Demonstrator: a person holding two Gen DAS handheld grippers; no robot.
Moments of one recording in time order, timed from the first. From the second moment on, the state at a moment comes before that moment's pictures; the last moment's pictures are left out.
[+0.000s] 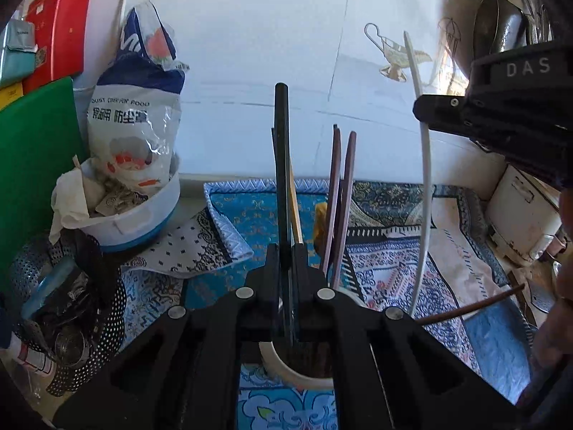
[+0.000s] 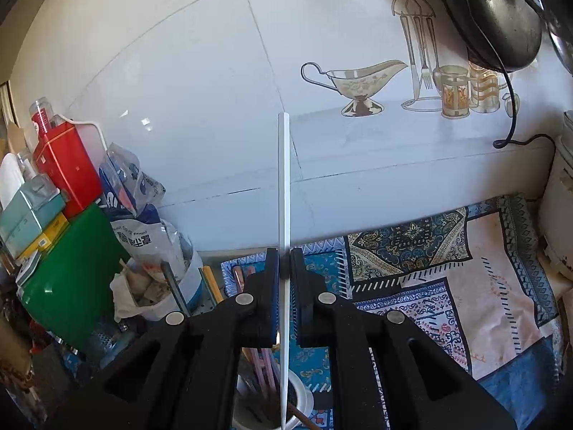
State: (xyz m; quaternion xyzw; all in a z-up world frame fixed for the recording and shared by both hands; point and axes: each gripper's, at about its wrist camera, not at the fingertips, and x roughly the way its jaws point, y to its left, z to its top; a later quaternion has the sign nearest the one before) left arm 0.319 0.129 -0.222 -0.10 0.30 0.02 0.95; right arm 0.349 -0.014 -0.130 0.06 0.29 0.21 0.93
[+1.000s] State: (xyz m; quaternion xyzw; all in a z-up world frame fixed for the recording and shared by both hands) left arm 0.245 0.176 -0.184 -0.10 0.35 0.02 0.93; right arm 0.295 0.016 -0.181 -0.06 0.37 0.25 0.89
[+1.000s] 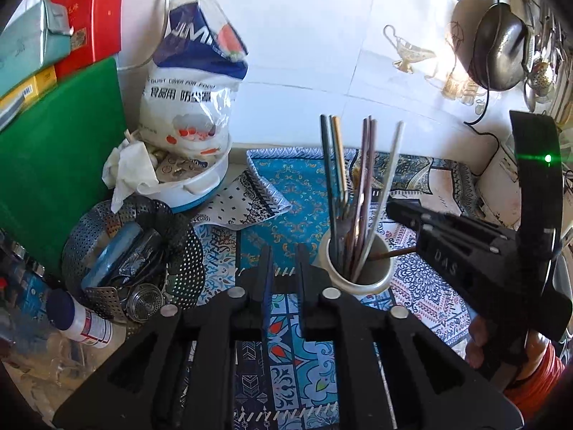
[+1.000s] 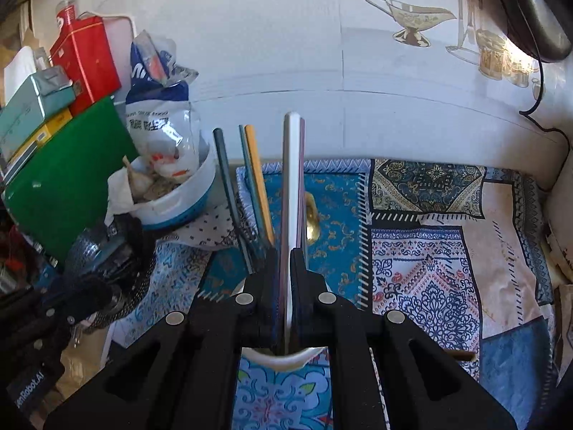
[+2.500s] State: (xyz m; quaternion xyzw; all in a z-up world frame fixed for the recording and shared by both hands) left arm -0.013 -0.011 -0.003 -0.03 0.07 0.13 0.99; right arm 0.039 -0.208 0.005 -0.01 0.09 0.22 0.97
